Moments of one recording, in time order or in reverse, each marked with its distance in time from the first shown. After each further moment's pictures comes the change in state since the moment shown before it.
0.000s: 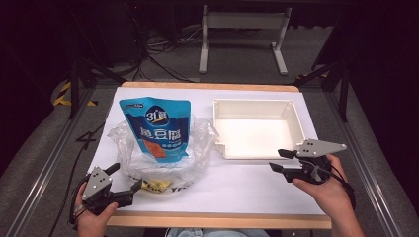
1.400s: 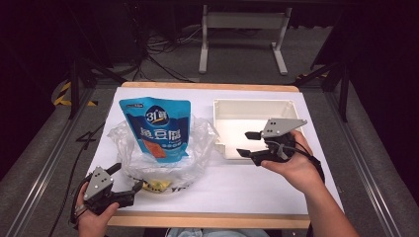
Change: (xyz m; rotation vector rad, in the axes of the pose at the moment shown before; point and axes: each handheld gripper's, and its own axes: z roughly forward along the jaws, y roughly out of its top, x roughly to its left) left arm -0.002 0.000 0.002 0.004 -0.008 0.015; right arm 0.016 0.075 0.053 -0.036 0.135 -0.127
